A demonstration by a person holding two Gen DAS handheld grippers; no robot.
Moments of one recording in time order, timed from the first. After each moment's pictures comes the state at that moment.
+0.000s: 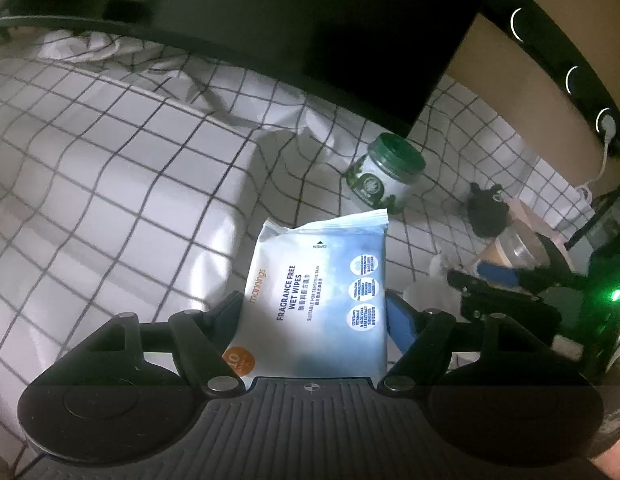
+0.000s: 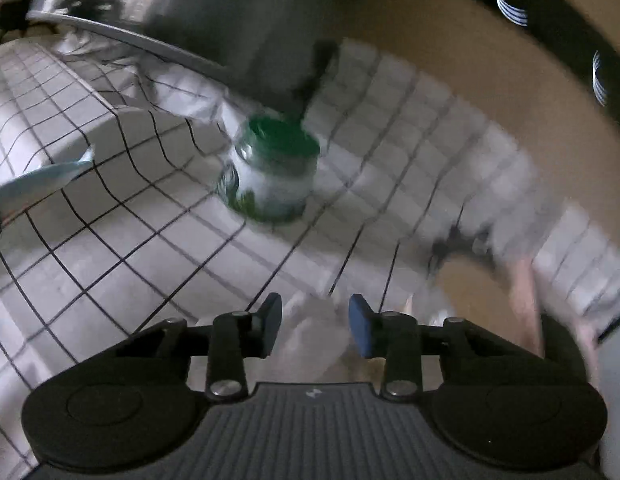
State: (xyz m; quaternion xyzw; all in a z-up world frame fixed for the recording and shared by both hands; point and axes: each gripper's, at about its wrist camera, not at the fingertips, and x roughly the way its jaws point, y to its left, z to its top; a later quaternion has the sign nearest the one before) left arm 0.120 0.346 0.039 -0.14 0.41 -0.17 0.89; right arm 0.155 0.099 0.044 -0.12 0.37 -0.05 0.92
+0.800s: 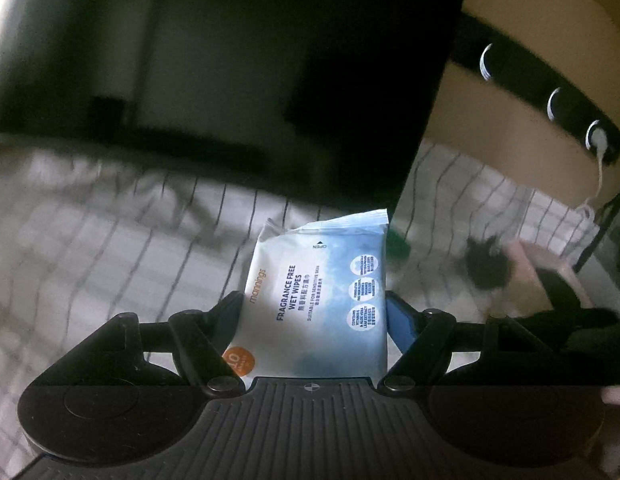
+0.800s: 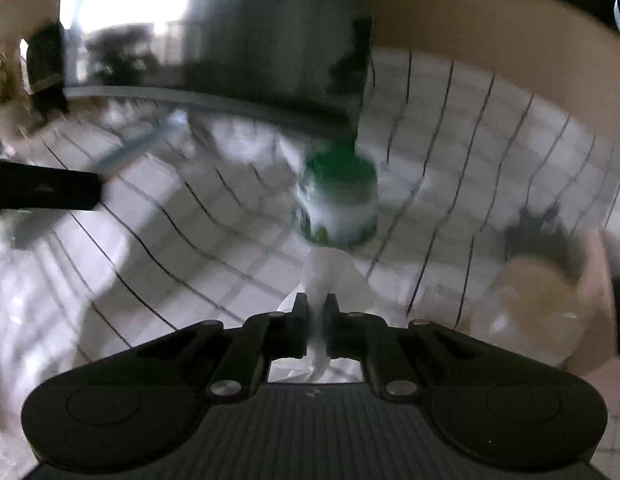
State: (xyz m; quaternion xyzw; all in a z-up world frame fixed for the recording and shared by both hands) left arm 0.152 0.319 0.118 -0.06 0.32 -0.17 0.93; right arm 0.151 0.088 0.109 -0.03 0.35 0.08 0.93
